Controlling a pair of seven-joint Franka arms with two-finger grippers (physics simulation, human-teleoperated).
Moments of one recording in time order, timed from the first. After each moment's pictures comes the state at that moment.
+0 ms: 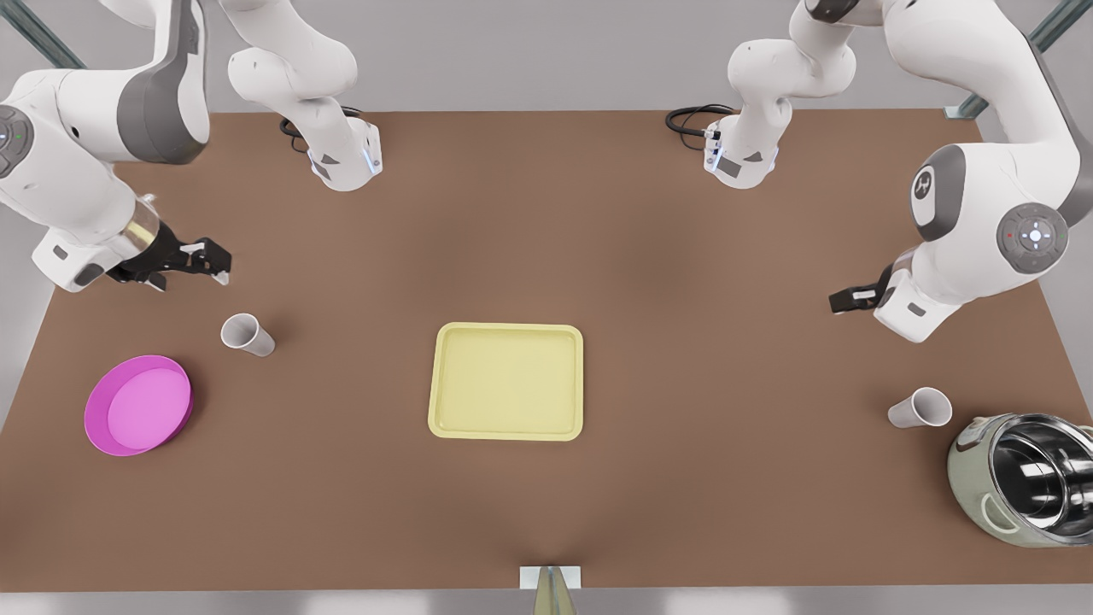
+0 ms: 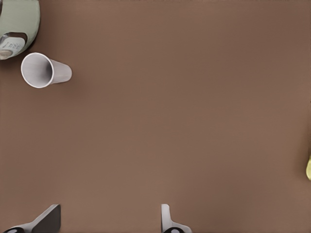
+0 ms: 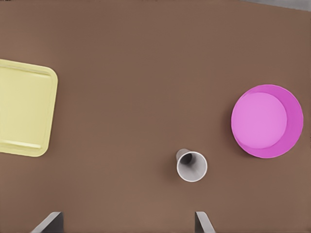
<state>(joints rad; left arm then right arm) -0.07 0.19 0.03 -1.49 0.04 1.49 -0.17 0.14 0.02 -0.12 -1.55 -0.04 1.54 -0.10</state>
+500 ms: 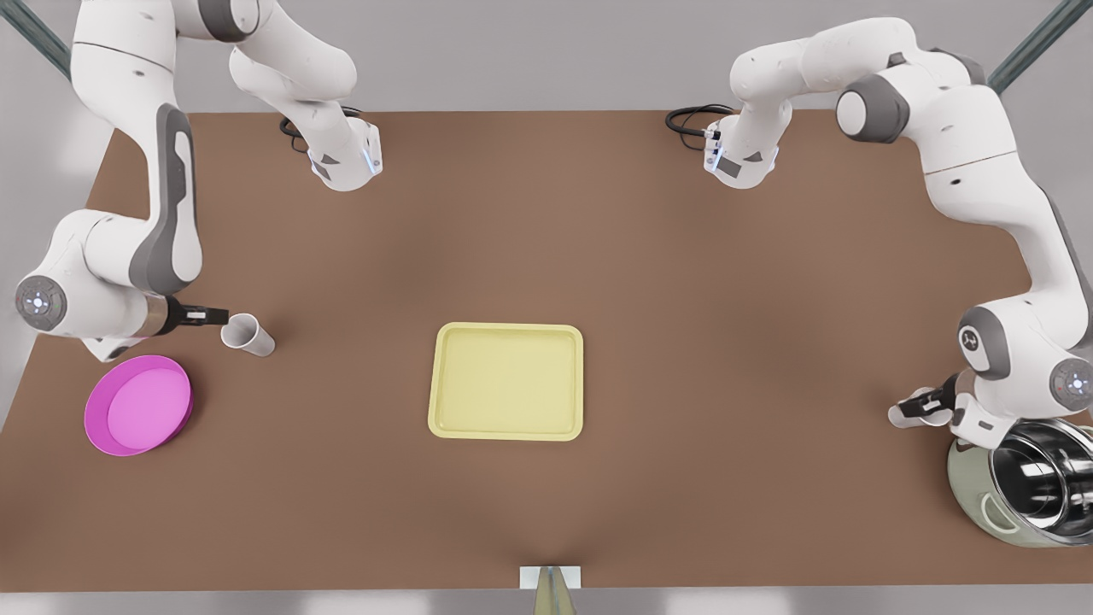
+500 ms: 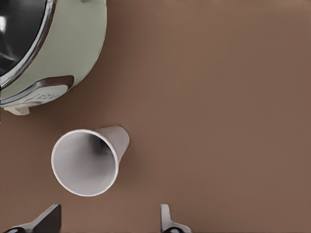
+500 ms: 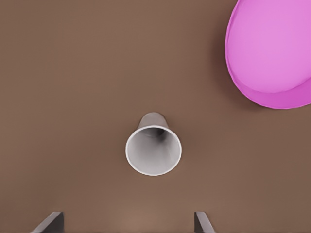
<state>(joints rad) 0.25 0.72 0.04 -1.30 0.08 1.90 -0.09 -0.09 0.22 -0.12 -1.85 -0.03 1.76 -0.14</state>
